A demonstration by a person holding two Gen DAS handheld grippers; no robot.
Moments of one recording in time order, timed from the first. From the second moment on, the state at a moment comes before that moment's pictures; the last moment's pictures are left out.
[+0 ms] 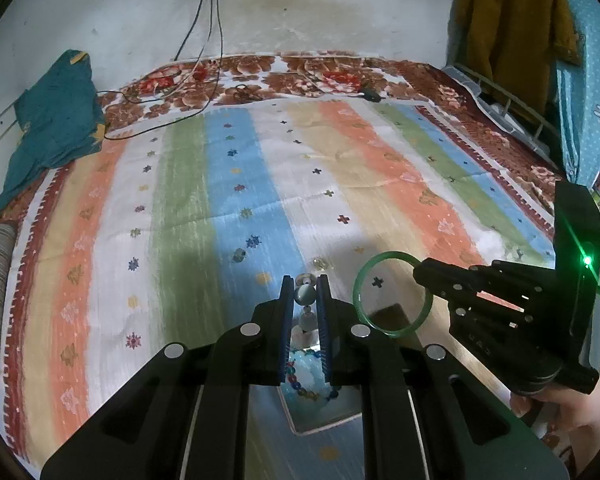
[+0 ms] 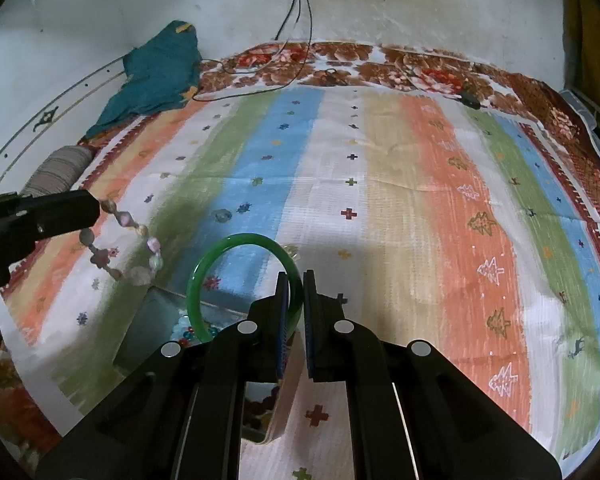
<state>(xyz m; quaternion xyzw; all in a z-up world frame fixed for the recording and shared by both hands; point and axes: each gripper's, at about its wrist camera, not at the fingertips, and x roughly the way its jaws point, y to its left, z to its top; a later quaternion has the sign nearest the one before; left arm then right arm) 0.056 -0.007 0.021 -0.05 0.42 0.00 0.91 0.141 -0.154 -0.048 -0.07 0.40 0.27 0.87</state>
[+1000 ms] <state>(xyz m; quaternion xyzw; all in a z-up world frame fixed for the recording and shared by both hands) 0.030 0.003 0.008 -0.08 0.44 0.05 0.89 0.116 -0.163 -0.056 -0.07 0.44 0.30 0.85</state>
